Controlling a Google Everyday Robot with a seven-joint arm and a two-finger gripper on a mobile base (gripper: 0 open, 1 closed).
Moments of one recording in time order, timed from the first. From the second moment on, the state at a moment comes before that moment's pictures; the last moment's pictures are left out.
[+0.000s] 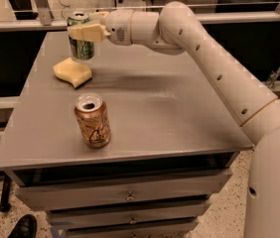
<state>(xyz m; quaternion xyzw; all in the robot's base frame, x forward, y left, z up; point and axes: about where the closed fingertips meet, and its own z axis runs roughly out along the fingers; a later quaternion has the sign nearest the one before) 0.708 0.151 0.975 -0.44 0.56 0.44 0.55</state>
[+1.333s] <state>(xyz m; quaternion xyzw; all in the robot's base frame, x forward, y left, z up) 0.721 0.123 0.918 -0.41 0.61 0.42 0.53</state>
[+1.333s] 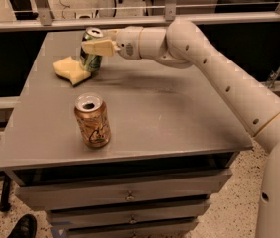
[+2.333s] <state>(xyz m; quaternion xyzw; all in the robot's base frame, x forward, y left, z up) 0.750 0.071 0.939 -0.40 0.62 0.37 0.56</state>
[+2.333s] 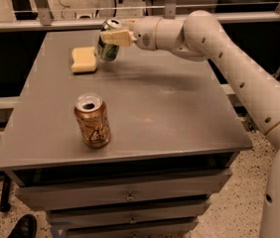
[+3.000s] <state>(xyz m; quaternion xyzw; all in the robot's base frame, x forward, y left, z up) 0.742 0.082 0.939 -0.42 0.61 0.38 0.55</state>
